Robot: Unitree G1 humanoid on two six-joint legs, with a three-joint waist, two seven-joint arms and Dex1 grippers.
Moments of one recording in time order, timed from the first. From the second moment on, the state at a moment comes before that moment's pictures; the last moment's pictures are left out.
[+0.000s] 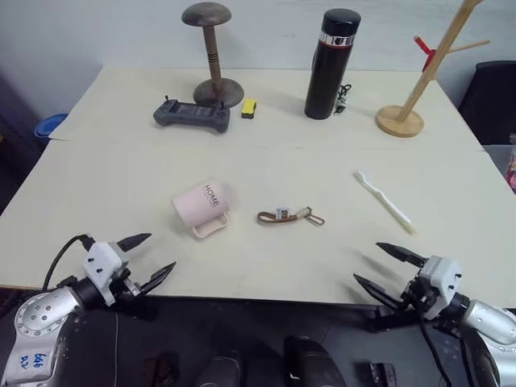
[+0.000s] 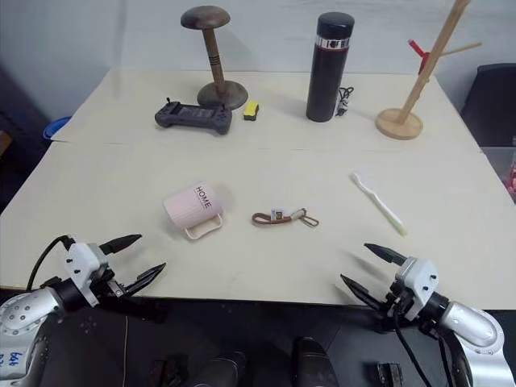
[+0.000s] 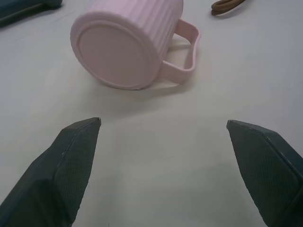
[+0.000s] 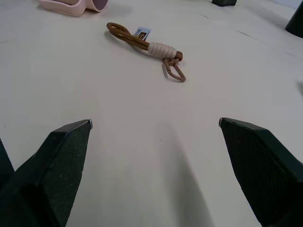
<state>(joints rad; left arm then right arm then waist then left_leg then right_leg) 0.19 0.64 0.33 -0.13 -0.32 -0.04 -0.81 0.25 -0.61 -0.25 -0.12 0.43 -0.20 0.96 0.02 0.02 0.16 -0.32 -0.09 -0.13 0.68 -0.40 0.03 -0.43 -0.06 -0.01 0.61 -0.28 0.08</state>
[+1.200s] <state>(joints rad) 0.16 0.71 0.35 -0.23 -0.52 0.20 -0.97 -0.33 -0.69 -0.03 -0.15 0.43 0.32 0.93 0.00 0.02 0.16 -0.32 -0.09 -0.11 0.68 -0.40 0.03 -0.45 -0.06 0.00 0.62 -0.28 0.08</state>
